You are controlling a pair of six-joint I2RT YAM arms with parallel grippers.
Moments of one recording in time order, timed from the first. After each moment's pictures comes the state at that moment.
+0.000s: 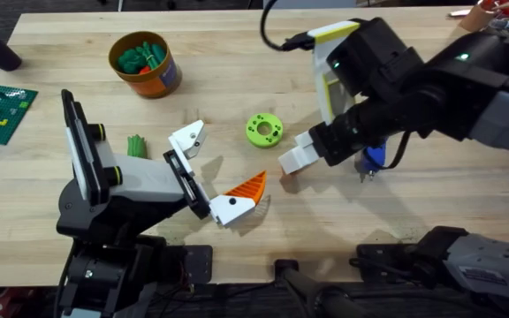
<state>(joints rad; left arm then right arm) -0.11 0.00 0.02 -0.11 0.90 -0.06 0.62 1.32 0.97 -0.91 -0.17 0.13</state>
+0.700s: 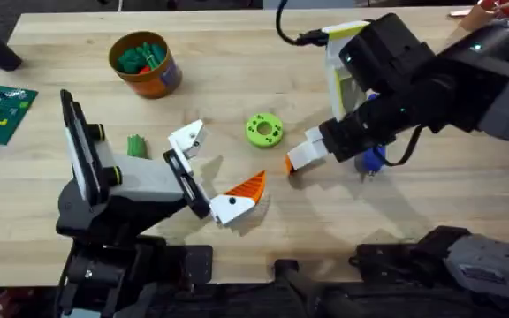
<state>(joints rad) -0.11 0.00 0.02 -0.10 0.90 -0.06 0.55 1.32 0.97 -0.96 -0.18 0.13</state>
